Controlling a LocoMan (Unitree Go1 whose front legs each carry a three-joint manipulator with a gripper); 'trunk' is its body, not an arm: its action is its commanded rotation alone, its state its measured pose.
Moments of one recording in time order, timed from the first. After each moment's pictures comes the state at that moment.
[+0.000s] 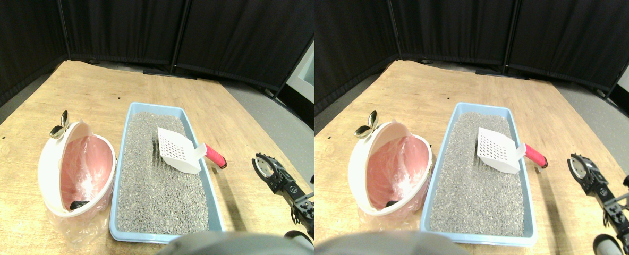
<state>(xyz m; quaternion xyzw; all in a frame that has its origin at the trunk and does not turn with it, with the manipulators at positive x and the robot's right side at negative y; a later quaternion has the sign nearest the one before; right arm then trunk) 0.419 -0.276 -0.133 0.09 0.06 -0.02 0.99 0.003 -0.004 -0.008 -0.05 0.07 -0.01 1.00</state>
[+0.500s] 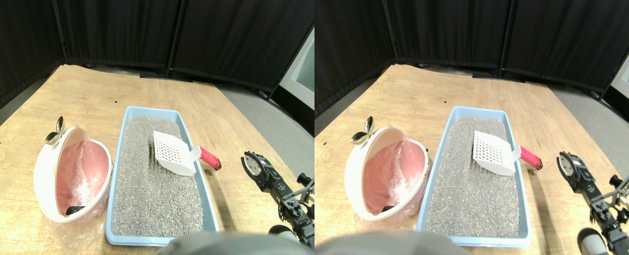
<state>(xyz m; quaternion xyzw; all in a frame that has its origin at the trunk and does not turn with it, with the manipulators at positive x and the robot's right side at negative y) 0.422 -0.263 -0.130 0.07 0.06 -0.02 1.00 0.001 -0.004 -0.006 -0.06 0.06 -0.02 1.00</state>
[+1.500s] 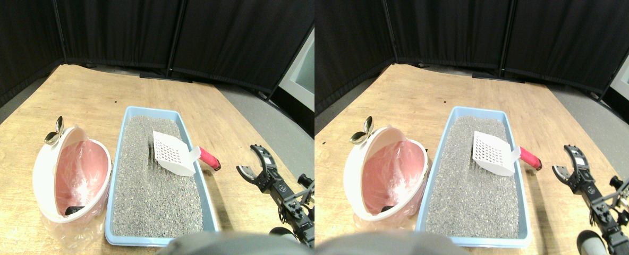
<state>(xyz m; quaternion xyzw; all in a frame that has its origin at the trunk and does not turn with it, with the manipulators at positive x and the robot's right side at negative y) 0.419 -0.258 -0.123 0.07 0.05 -0.02 1.00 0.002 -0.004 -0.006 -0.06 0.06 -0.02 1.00</state>
